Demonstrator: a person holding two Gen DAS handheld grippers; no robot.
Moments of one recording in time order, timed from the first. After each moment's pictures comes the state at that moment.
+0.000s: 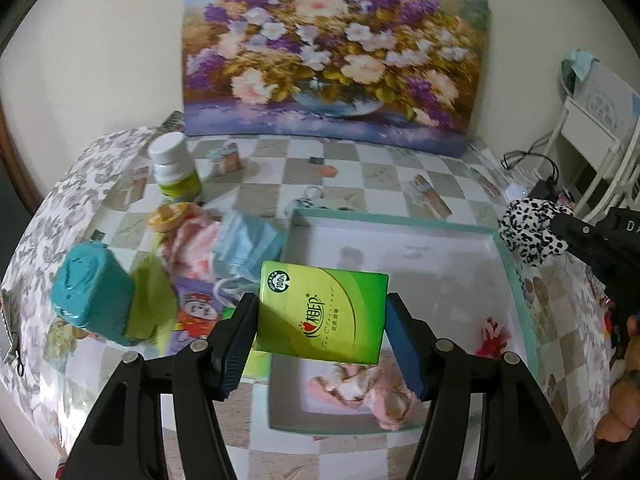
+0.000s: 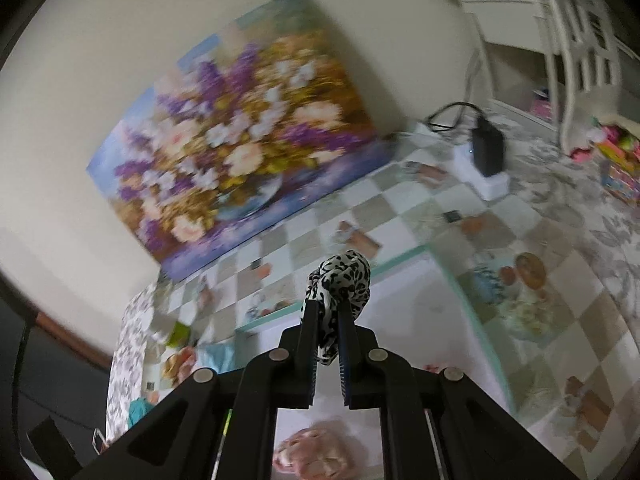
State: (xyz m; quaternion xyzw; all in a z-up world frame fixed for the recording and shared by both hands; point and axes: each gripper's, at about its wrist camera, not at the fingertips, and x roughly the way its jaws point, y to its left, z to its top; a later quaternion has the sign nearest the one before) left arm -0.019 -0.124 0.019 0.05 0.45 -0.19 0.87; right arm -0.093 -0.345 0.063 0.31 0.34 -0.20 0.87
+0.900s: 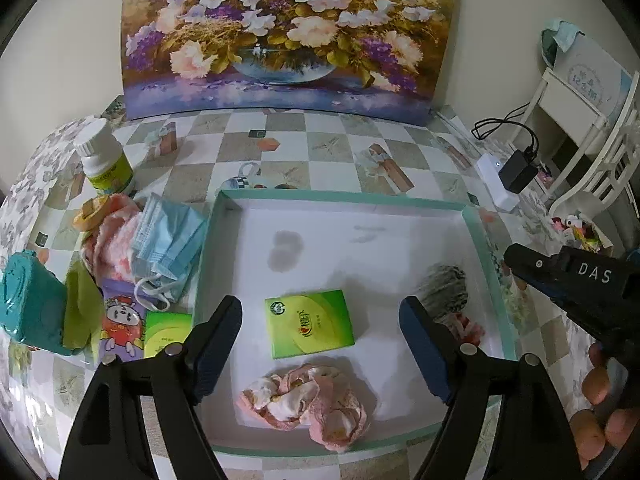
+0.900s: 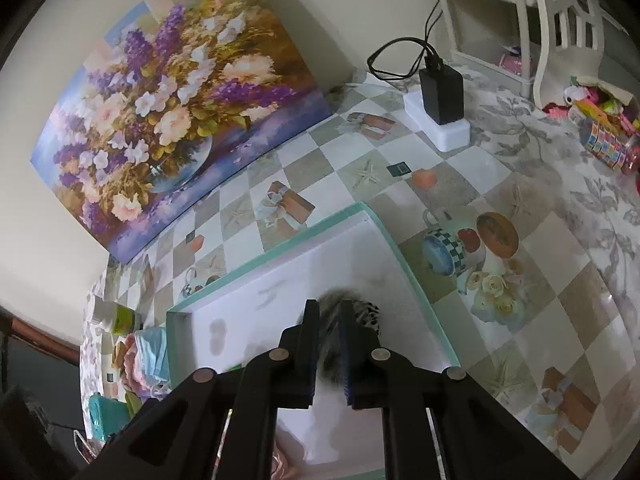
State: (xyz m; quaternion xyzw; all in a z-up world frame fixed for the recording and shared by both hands) left arm -0.008 -0.167 0.002 0.05 0.49 -0.24 0.84; right arm -0.088 -0.371 0.014 0.32 0.41 -0.23 0.82
